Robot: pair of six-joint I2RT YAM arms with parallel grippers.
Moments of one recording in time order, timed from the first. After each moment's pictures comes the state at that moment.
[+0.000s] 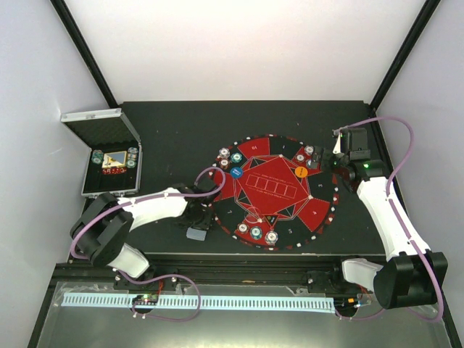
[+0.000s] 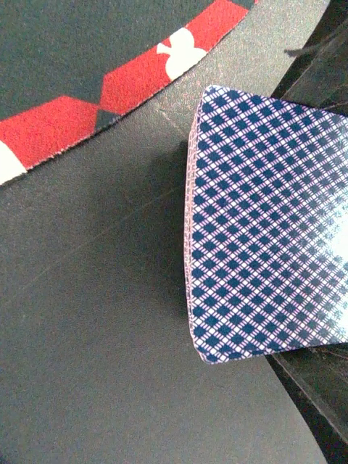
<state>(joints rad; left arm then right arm) -0.74 1.51 0.76 -0.73 -0.06 -0.59 0.11 1.19 1.04 -0.67 -0.01 0.24</state>
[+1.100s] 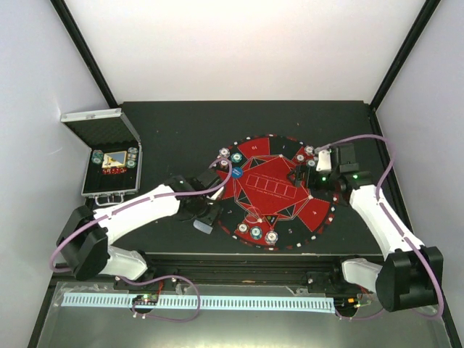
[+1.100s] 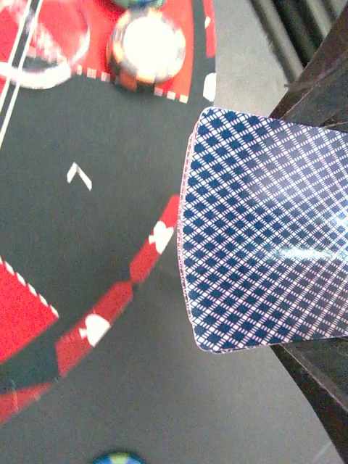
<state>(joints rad) -0.80 1.38 0.92 -0.87 -0.01 -0.40 0.15 1.17 0.88 -0.62 -0.39 0.31</state>
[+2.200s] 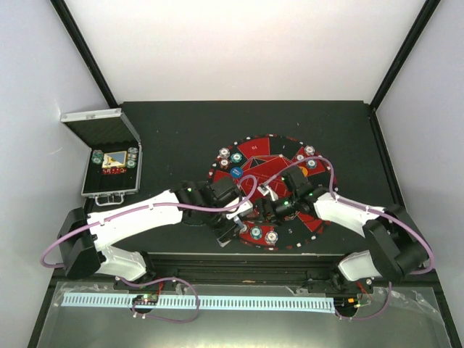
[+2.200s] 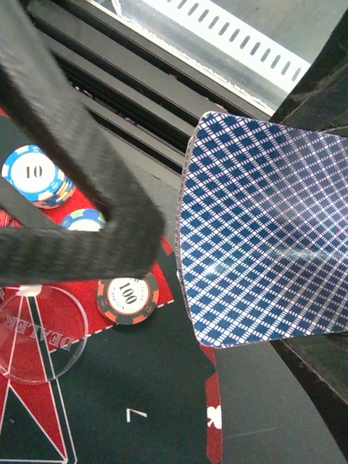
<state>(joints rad) -1.03 1.35 1.07 -0.92 0.18 -0.13 0.57 1.40 0.64 -0.22 -0.98 0.60</state>
